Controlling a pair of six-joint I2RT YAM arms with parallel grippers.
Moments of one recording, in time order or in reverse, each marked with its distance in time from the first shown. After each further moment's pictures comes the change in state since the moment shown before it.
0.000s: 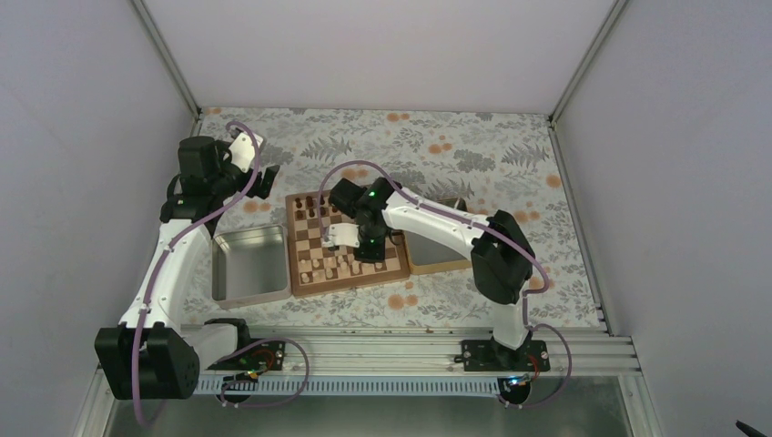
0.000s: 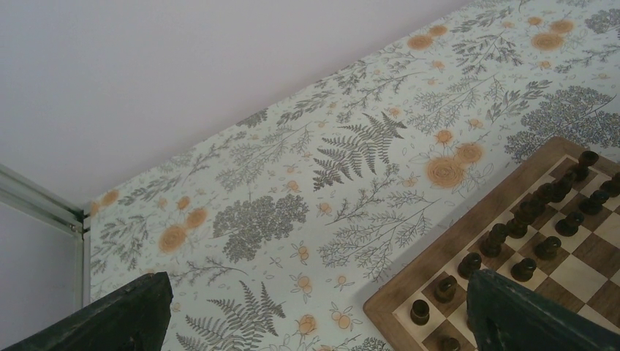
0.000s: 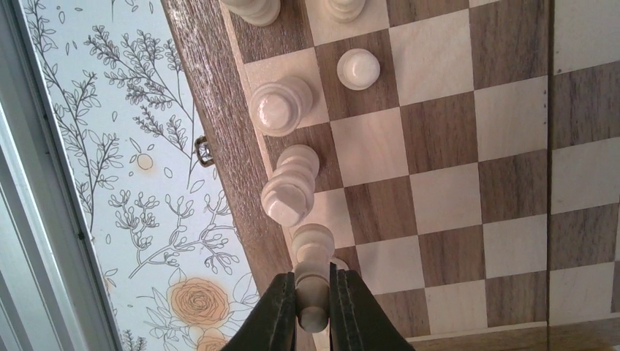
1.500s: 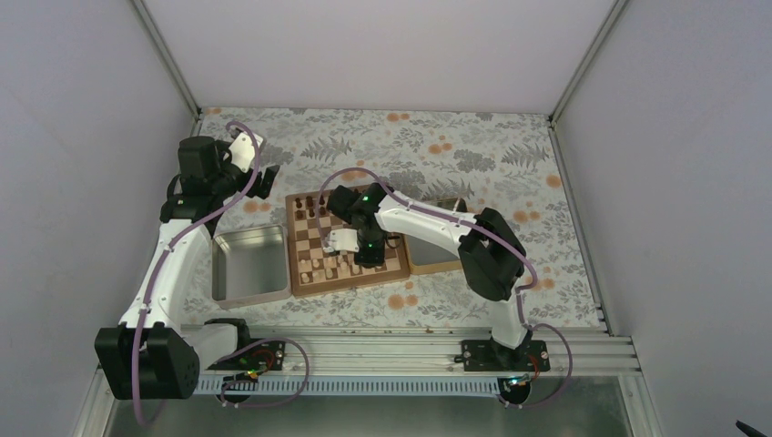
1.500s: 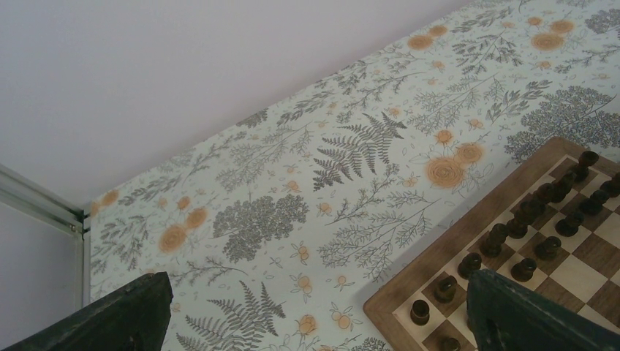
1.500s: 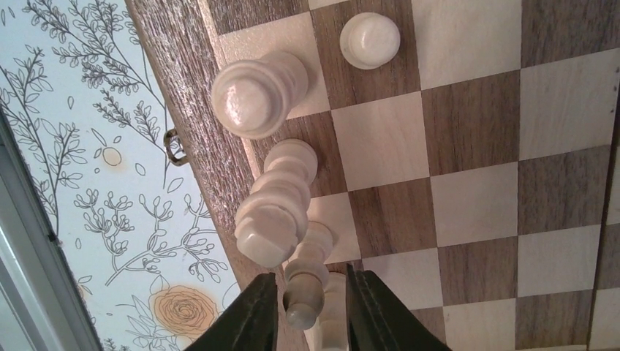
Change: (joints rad) left arm 0.000 0.000 0.000 0.000 0.000 0.000; right arm 0.005 0.057 -0.015 0.013 0.031 0.006
